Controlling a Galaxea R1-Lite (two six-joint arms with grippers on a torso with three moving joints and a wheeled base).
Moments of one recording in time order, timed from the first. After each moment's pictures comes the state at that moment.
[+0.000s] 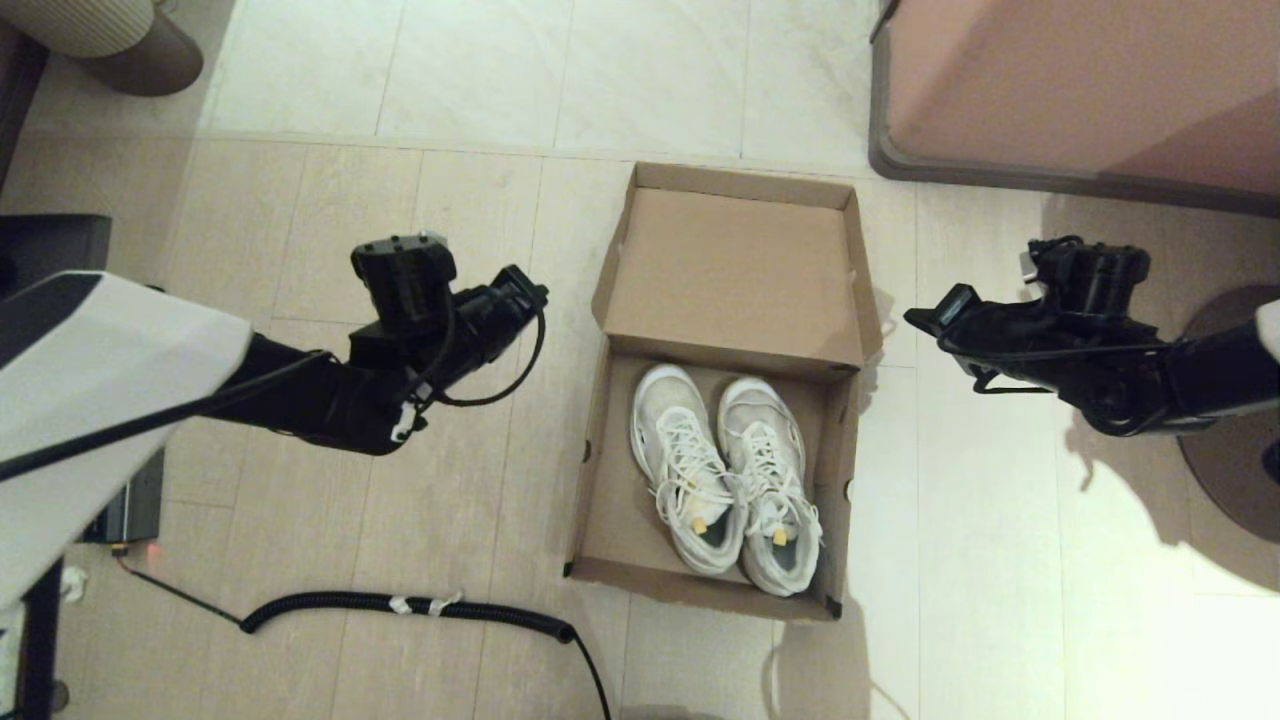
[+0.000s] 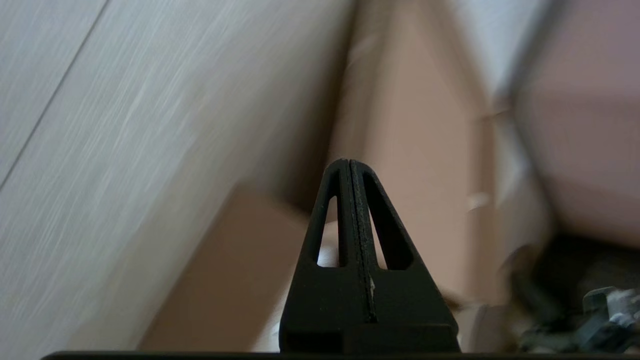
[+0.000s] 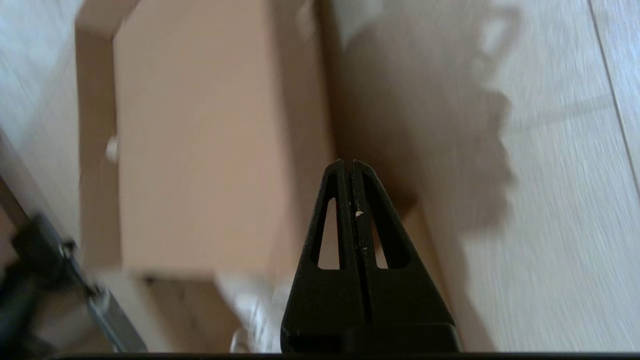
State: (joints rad) left arm -0.32 2.16 -1.41 -0.77 -0.06 -0.73; right arm -0.02 2.14 -1.37 -0.66 0.32 0.76
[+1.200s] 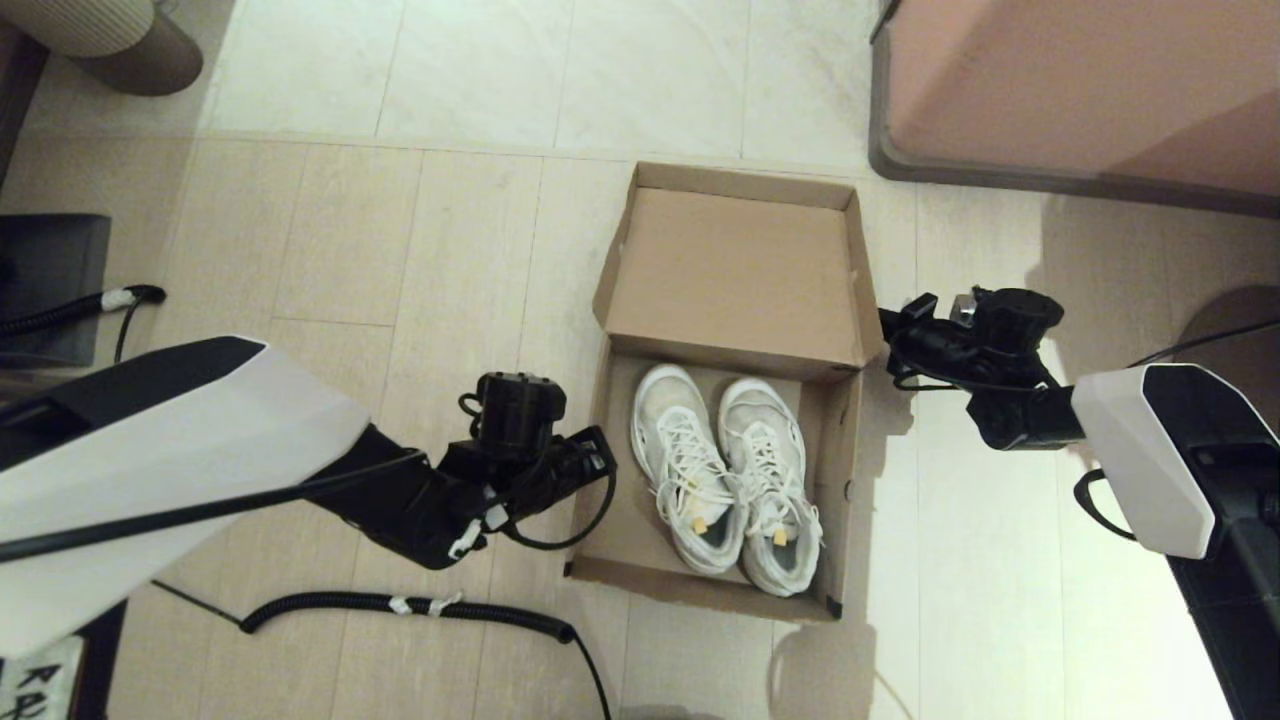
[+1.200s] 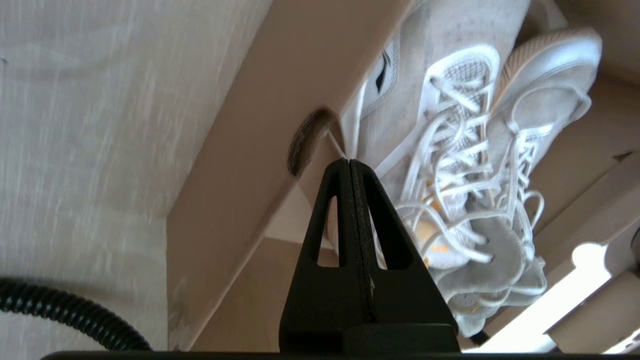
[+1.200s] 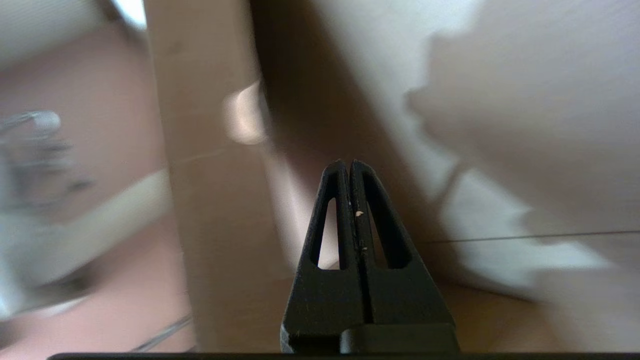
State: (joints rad) left arm -0.53 2.18 -1.12 -0.62 0.11 -0.63; right arm -0.05 2.65 -1.96 -0.89 0.62 1.43
